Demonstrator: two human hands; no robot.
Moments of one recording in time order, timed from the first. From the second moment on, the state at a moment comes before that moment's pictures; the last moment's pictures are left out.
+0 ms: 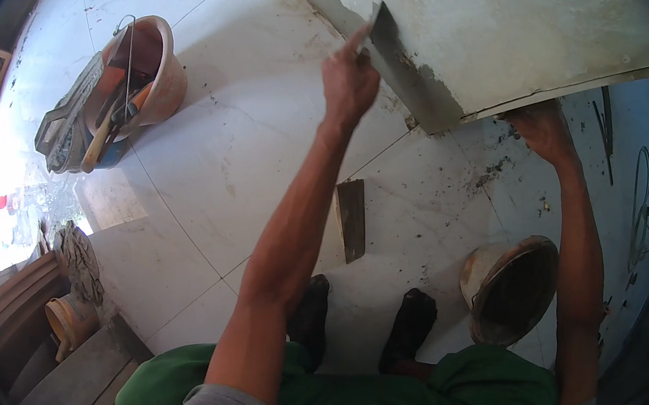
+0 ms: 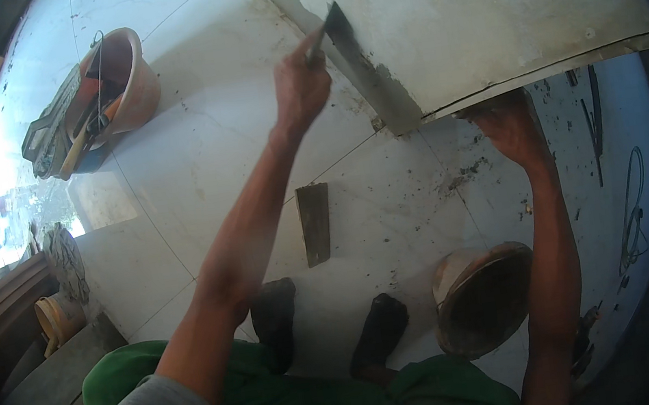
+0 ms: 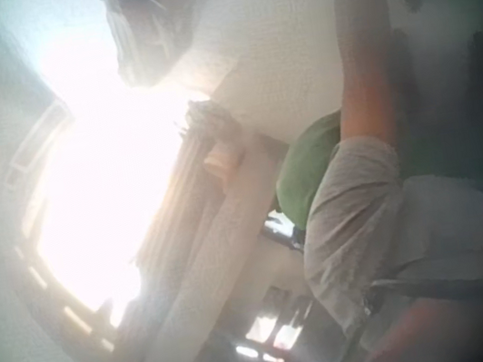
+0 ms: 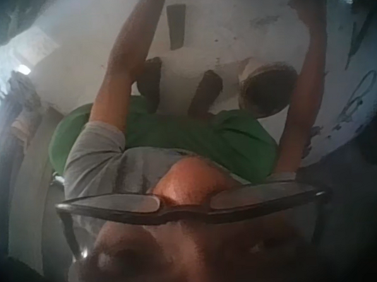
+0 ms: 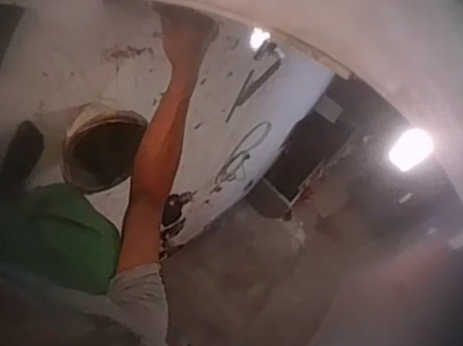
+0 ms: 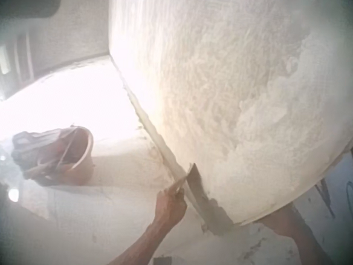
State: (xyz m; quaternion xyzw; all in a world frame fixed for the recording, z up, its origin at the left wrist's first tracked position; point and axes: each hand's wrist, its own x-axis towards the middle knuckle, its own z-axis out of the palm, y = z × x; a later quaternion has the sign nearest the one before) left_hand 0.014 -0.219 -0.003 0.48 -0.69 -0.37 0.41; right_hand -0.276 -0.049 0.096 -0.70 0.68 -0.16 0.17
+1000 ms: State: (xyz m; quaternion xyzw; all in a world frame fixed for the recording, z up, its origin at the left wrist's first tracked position) left_hand 0.008 -0.238 0.011 0.46 -0.67 -0.29 0.50; right_hand -0.282 -0.054 0.091 -0.67 0.67 -0.19 0.26
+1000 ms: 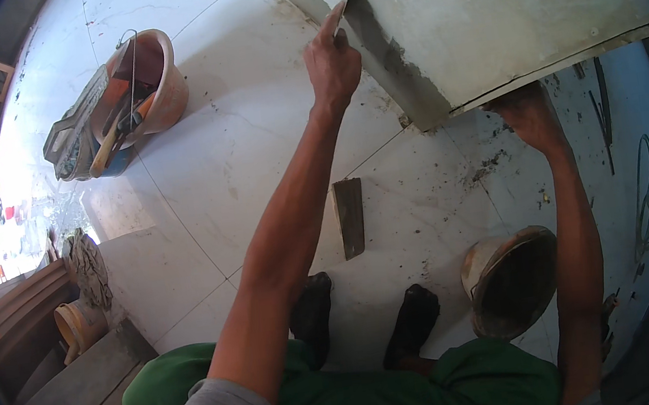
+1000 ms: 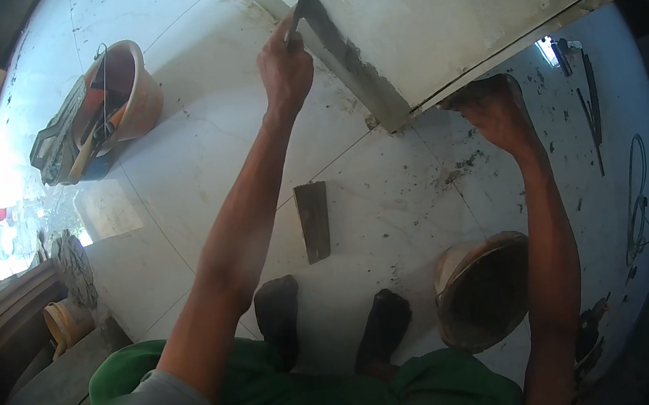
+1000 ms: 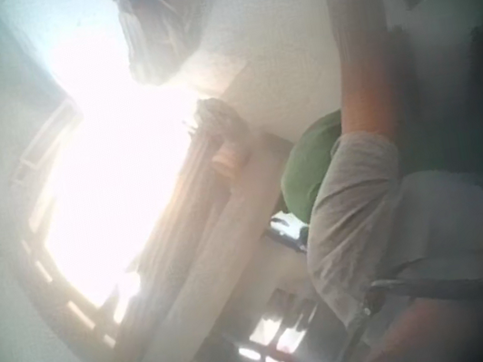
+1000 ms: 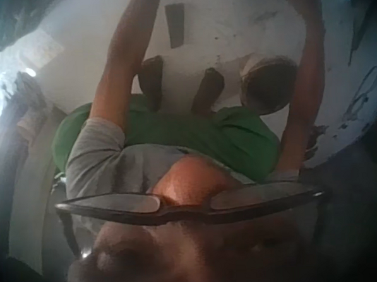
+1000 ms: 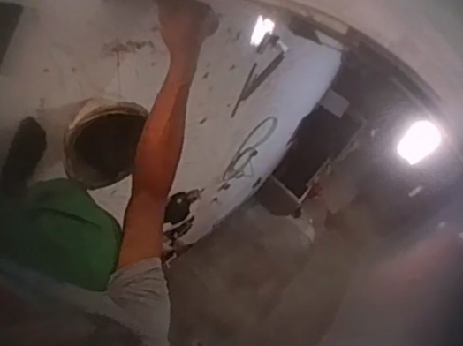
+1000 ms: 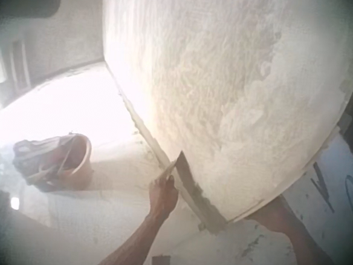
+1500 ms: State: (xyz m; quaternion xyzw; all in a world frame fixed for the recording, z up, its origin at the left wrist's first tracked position) left_hand -0.052 -0.109 -0.028 0.48 -0.64 -0.38 0.47; right_hand -0.274 -0.051 0.096 -0.72 0.65 -0.20 0.14
